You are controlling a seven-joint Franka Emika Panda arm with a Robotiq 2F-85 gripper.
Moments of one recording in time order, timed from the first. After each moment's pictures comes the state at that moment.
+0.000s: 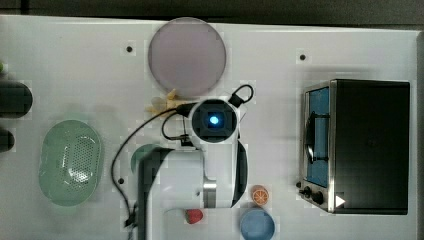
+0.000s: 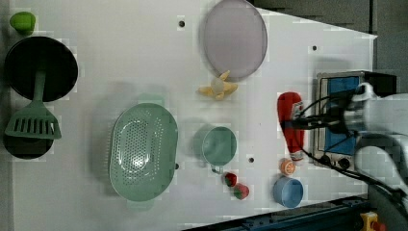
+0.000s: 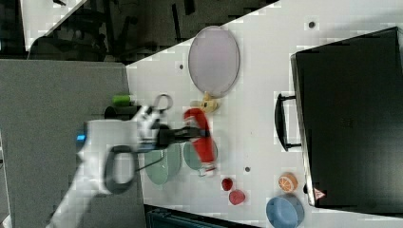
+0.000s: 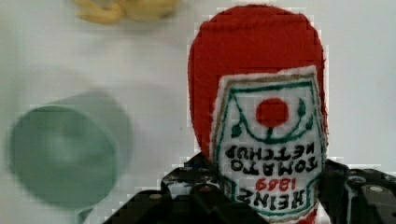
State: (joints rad) arm -0.10 -0.01 0.14 -2.31 0.01 0.63 -0.91
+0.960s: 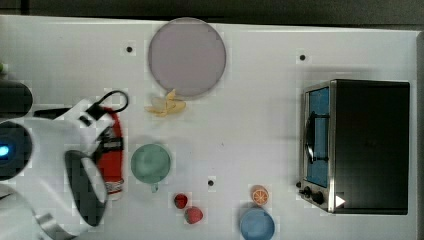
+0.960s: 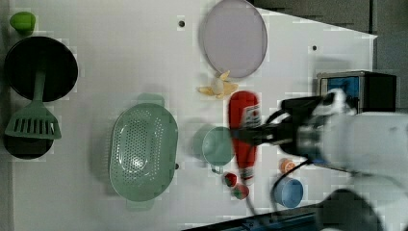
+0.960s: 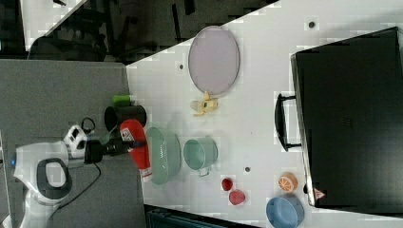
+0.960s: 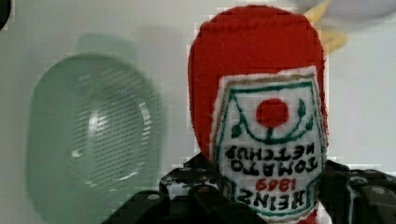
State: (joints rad) arm -0.01 0.00 0.54 -2.14 0.03 0.55 -0.37
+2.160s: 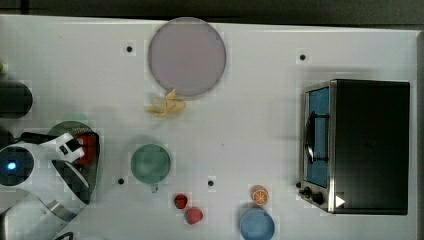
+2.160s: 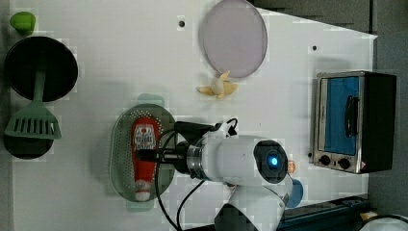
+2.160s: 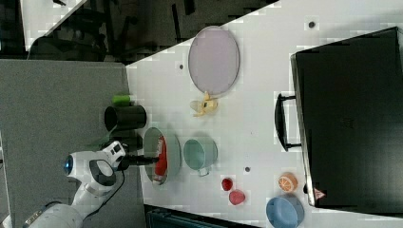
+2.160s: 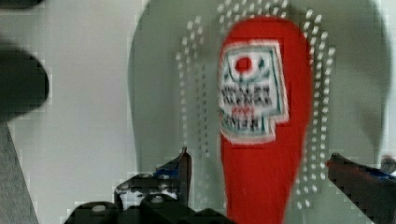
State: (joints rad) arm 0.07 0.43 0.69 -2.17 -0.09 0.99 0.13
